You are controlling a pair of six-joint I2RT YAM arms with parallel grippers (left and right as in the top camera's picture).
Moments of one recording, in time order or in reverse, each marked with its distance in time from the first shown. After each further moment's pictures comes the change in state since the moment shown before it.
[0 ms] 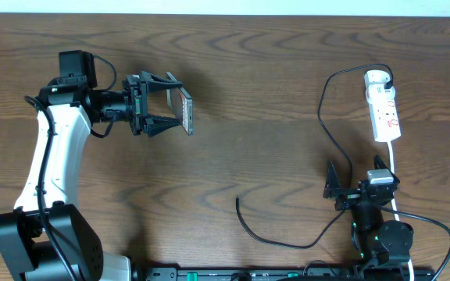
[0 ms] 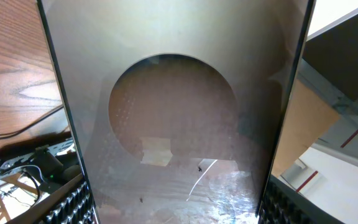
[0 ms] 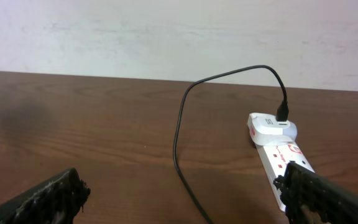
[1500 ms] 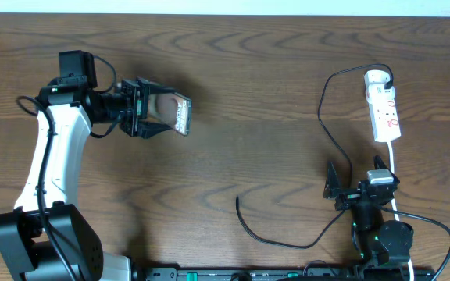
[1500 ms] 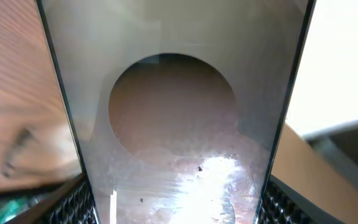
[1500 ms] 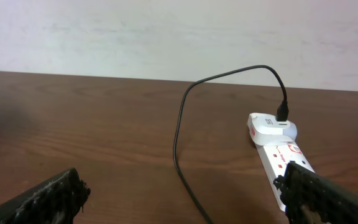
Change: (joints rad) left arm 0.000 0.000 -0.002 -0.002 -0.369 -0.101; right arm 0.000 0.000 0.000 0.000 0.000 0.000
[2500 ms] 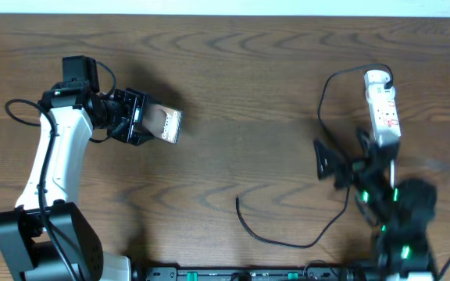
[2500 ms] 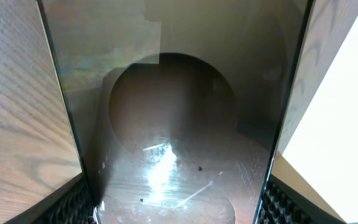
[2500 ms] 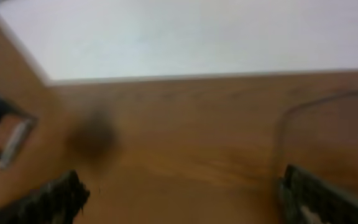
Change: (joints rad) left arm -0.001 0.000 -0.037 0.003 -0.282 -0.020; right arm 0.000 0.669 0.508 -0.021 -0.365 0.221
